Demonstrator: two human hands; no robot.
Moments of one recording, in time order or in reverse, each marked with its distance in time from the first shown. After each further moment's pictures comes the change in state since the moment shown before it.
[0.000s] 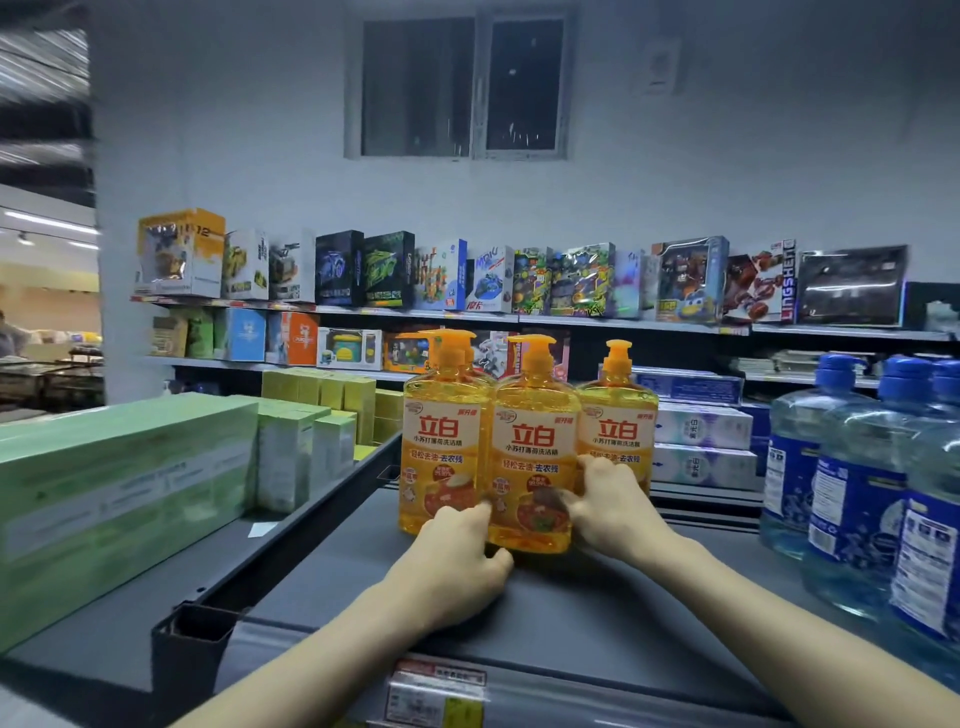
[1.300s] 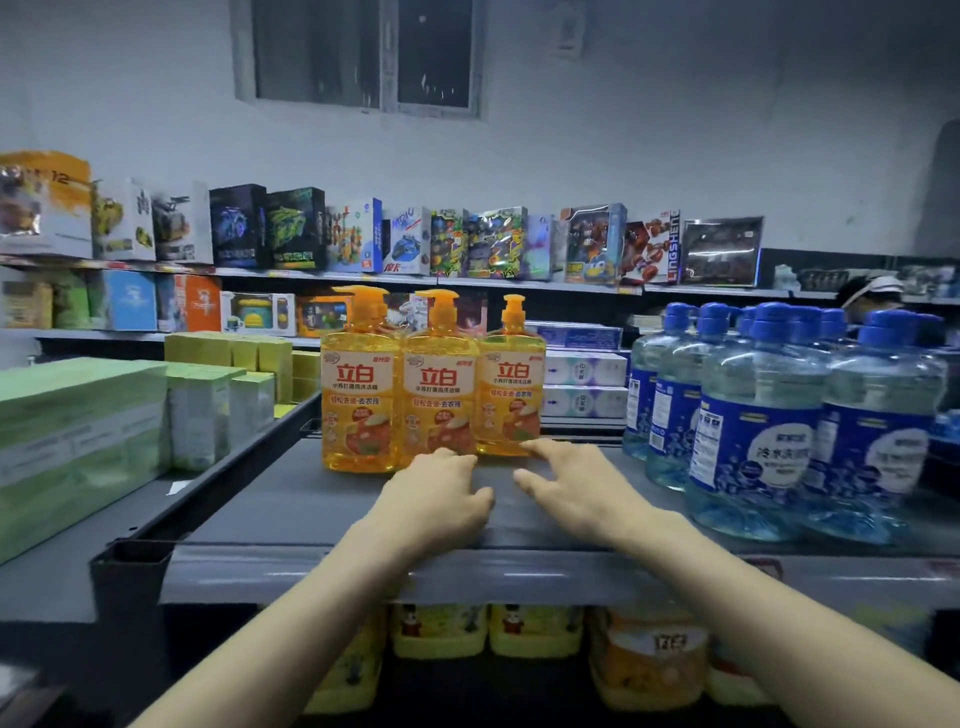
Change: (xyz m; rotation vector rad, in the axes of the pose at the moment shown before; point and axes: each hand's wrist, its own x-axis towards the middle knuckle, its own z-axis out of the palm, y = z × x) left_hand -0.040 0.084 0.009 0.195 -0.111 0.065; right_hand -0.132 -0.016 -0.064 -0.300 -0.058 0.128
